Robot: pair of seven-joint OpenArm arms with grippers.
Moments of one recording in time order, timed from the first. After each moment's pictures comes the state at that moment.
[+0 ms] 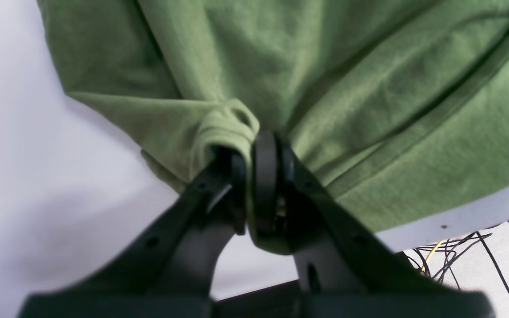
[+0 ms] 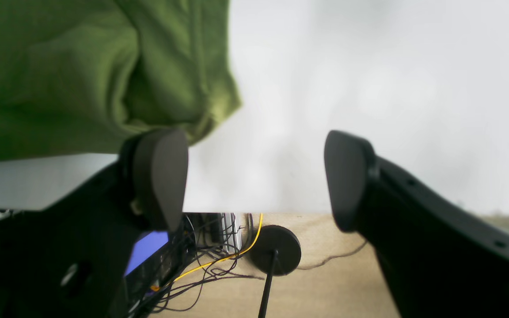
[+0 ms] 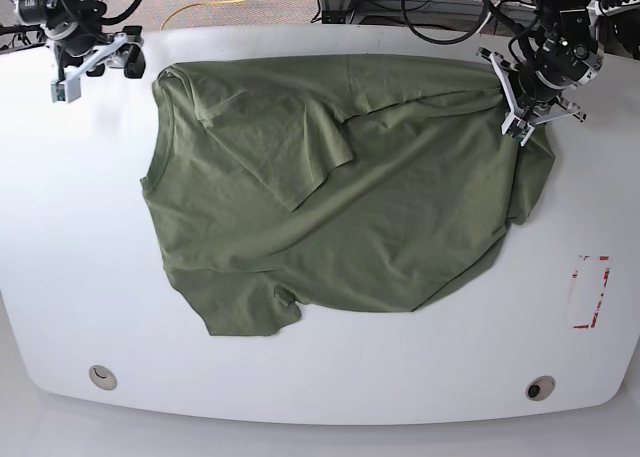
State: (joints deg) left arm 23.5 -12.5 -19.9 113.8 -6.0 -39.6 56.7; right arm -23.0 3.6 55.3 109.7 43.1 41.0 -78.9
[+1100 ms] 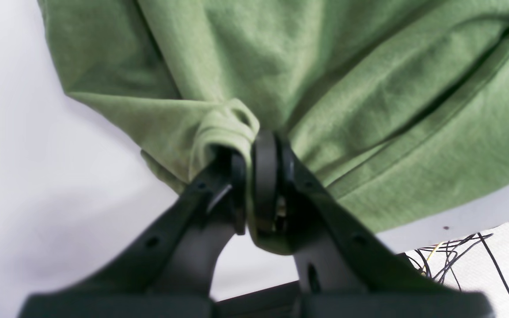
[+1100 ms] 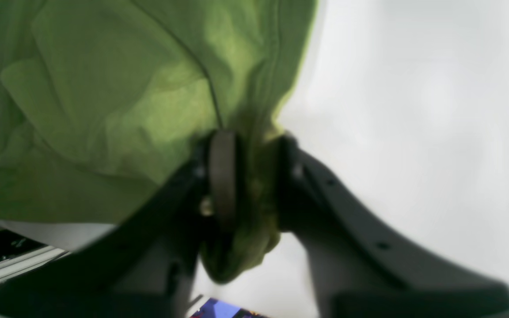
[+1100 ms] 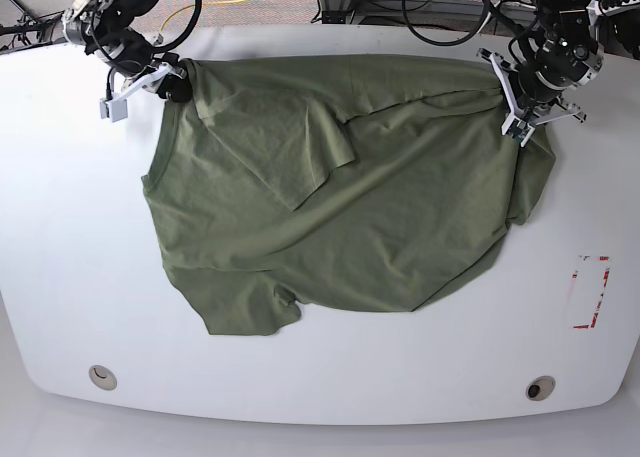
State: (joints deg) left arm 23.4 -12.5 -19.8 113.7 -5.9 -39.6 56.7; right arm -12.0 -4.7 53.4 94.0 44.1 41.1 -79.6
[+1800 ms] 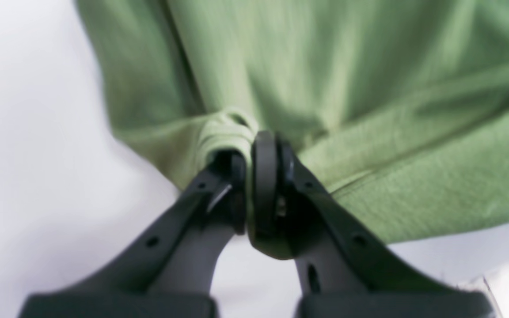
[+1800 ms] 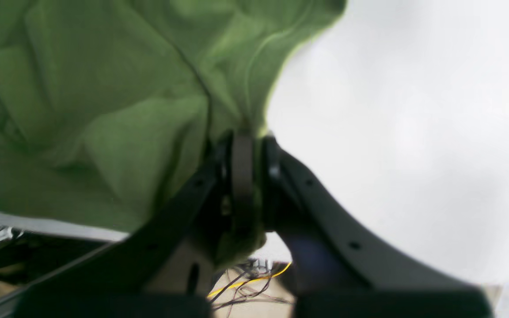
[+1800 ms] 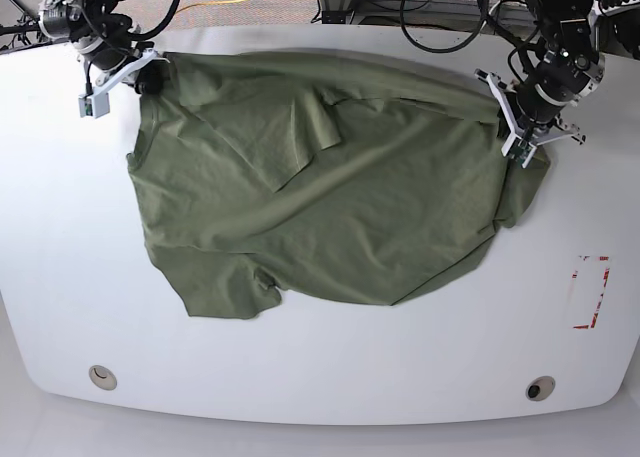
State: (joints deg) left arm 19.3 -11.1 -19.9 114.0 -6.0 -39.6 49.6; right arm -17.5 -2.3 52.7 110.0 43.5 41.0 -81.2
